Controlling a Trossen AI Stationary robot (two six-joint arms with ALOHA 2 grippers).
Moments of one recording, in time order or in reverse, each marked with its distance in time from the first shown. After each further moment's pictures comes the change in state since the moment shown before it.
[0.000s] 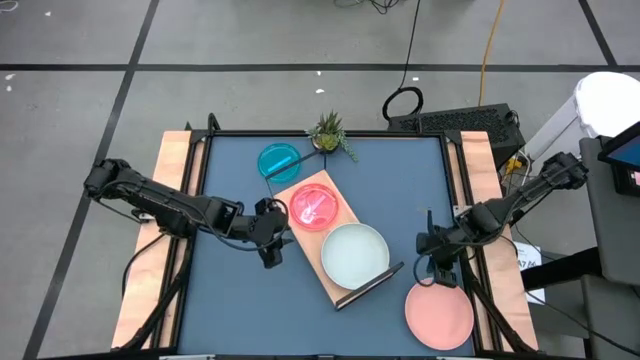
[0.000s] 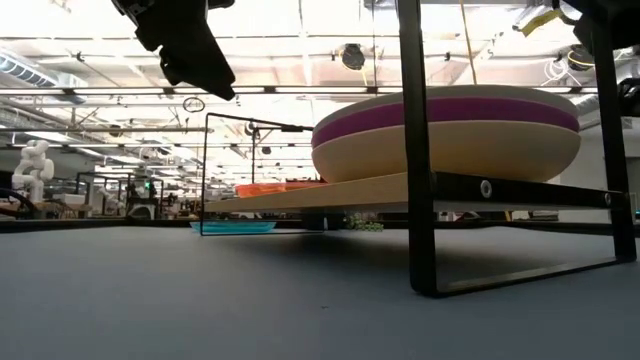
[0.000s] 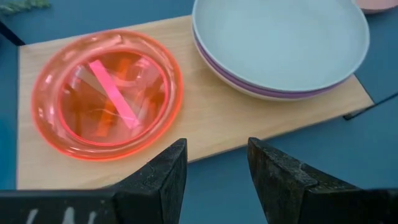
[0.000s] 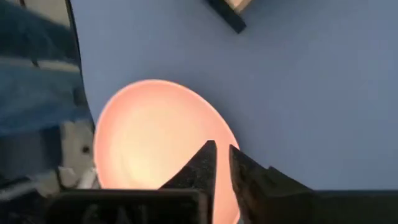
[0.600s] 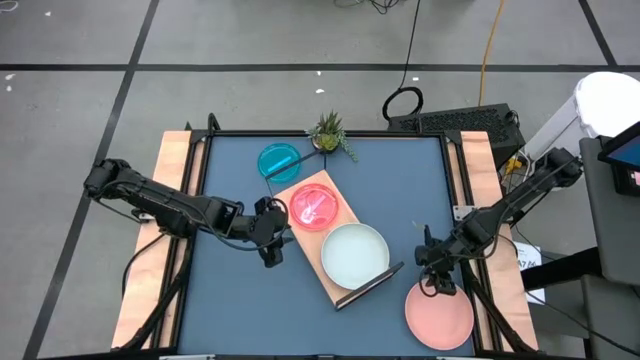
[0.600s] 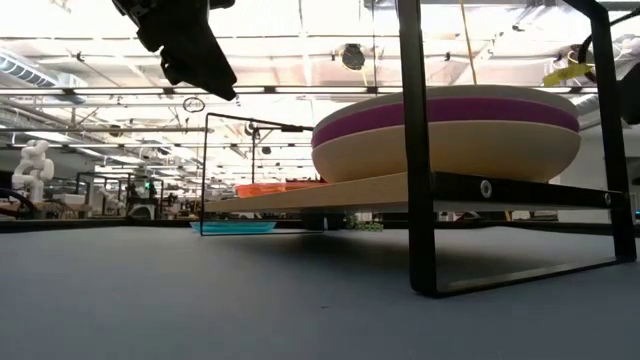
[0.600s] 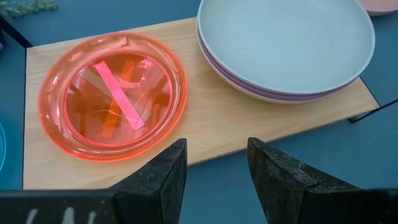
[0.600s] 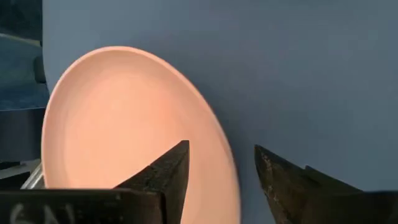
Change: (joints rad) left arm 0.000 0.000 0.000 0.000 -0.017 0.000; right arm 0.119 0.007 -0.316 0.402 0.018 0.042
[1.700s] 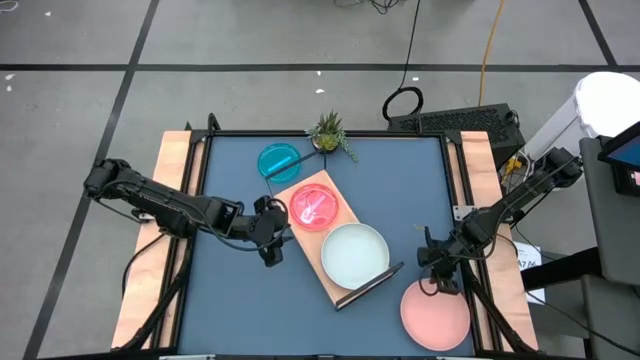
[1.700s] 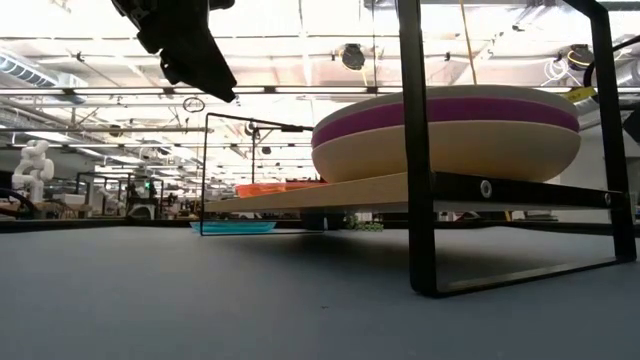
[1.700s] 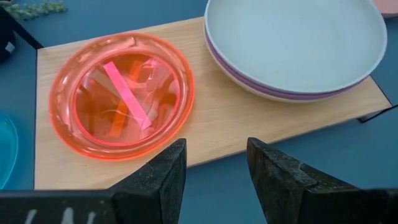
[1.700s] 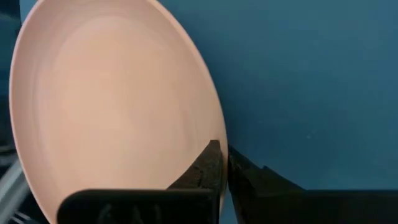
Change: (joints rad) left arm 0.000 0.000 0.000 -0.011 -0.025 0.006; right arm 0.003 0.002 -0.073 0.045 -0.087 0.034
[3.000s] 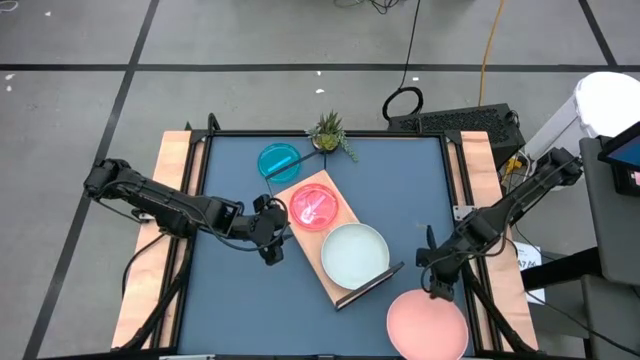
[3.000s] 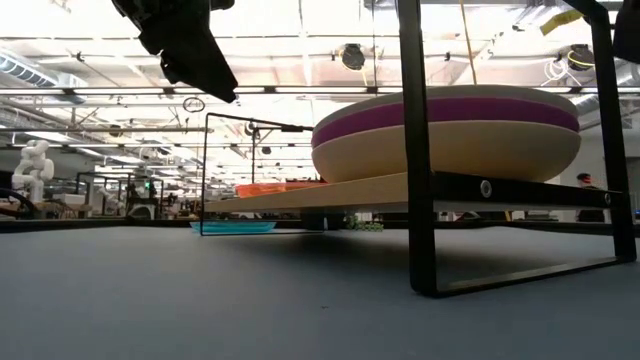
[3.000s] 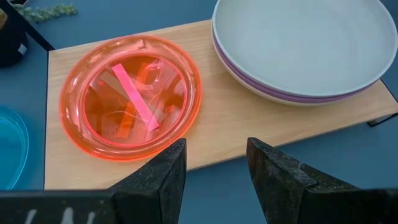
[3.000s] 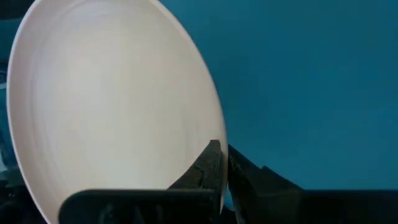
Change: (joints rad) left arm 0.000 0.000 0.000 -0.003 -0.027 -0.002; right arm 0.001 0.000 0.265 -0.061 -0.114 0.439
